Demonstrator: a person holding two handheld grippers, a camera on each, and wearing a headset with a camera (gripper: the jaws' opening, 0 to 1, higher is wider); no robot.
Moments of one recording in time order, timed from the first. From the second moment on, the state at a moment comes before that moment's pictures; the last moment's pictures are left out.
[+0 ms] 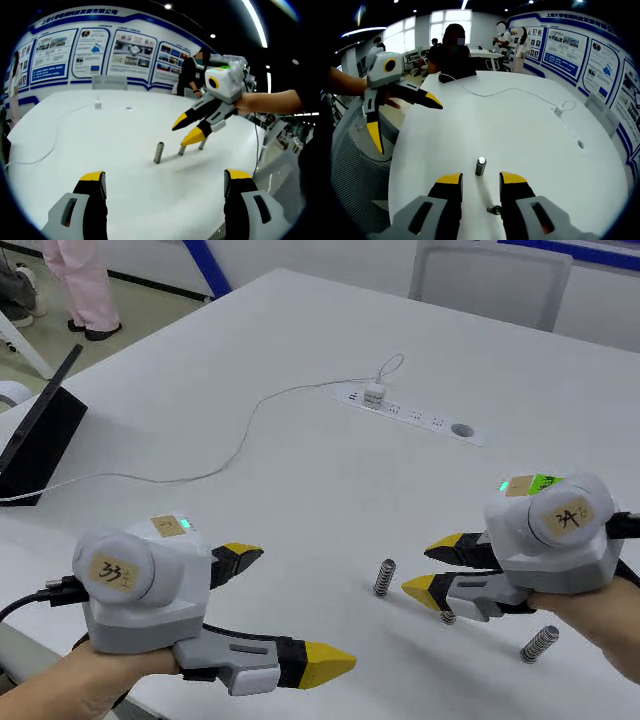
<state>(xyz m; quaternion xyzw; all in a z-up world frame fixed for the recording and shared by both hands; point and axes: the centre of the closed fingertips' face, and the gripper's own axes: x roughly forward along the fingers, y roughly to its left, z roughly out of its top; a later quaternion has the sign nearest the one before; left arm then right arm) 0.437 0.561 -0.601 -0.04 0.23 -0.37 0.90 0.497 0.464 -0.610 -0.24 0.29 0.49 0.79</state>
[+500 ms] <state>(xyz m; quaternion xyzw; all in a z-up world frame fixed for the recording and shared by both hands) 0.437 0.562 -0.602 -0.02 0.23 -0.36 0.90 0.485 0.424 -0.598 -0.21 0.28 0.45 0.82</state>
